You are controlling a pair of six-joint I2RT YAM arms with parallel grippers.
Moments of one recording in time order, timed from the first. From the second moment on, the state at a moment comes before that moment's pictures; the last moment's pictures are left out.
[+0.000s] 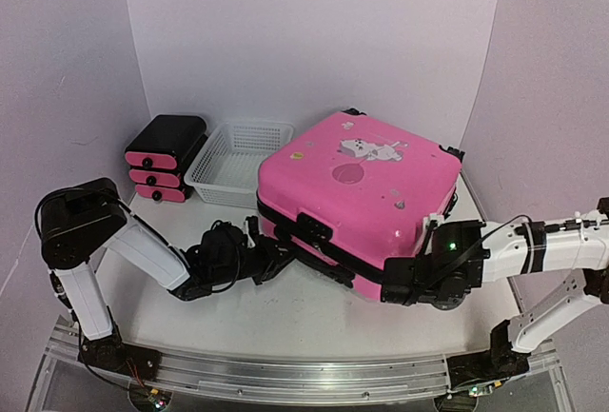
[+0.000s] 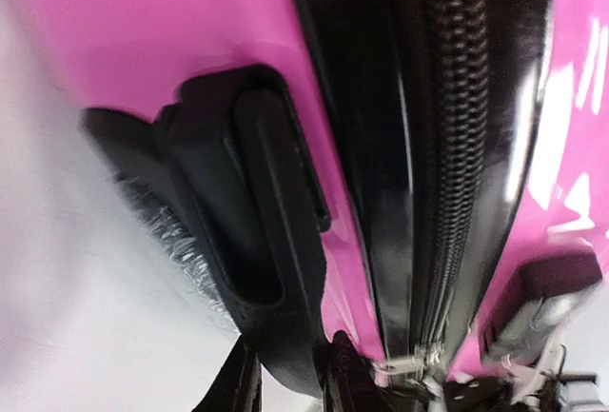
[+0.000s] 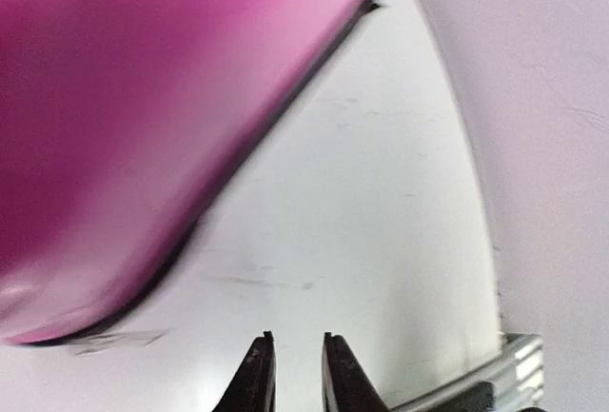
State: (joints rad) left arm -0.98 1.80 0.62 0.92 0.05 -1.38; right arm 1.31 1.38 0.99 -1.30 0.74 1.36
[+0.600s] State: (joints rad) left arm -0.98 1.50 0.46 0.85 0.06 -1.01; right arm 1.29 1.25 1.18 -1.30 0.51 0.75
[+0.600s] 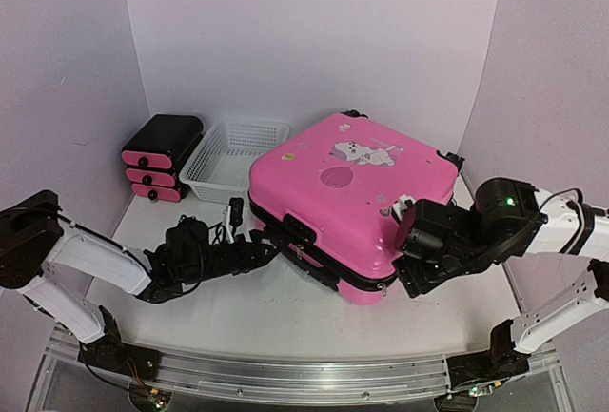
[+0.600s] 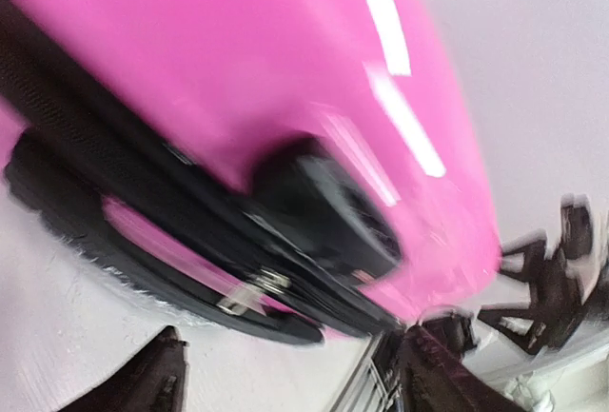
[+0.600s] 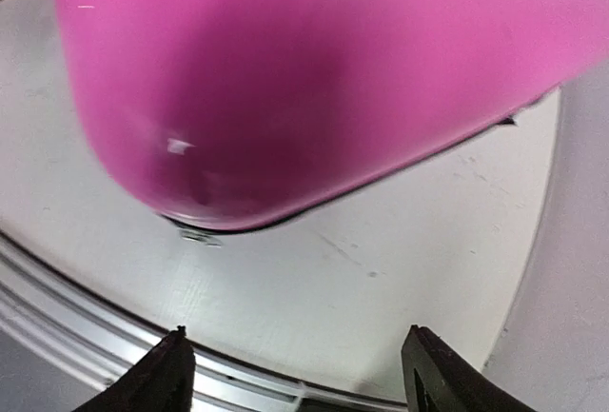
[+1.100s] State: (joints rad) left arm -1.04 1.44 0.55 0.64 0.10 -0.60; right arm 1.31 1.51 1.49 -1.07 0.38 0.46
